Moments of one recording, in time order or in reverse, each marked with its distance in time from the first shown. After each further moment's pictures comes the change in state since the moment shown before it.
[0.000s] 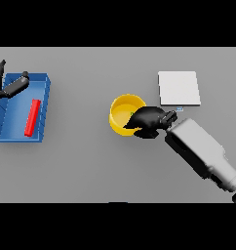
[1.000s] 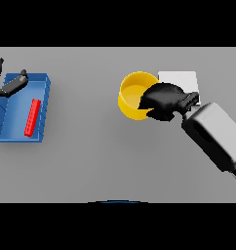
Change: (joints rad) left arm -0.001 0.020 0.002 -0.018 -0.004 0.002 0.007; right arm -0.057 -0.146 -0.128 -0.270 -0.107 0.133 0.144
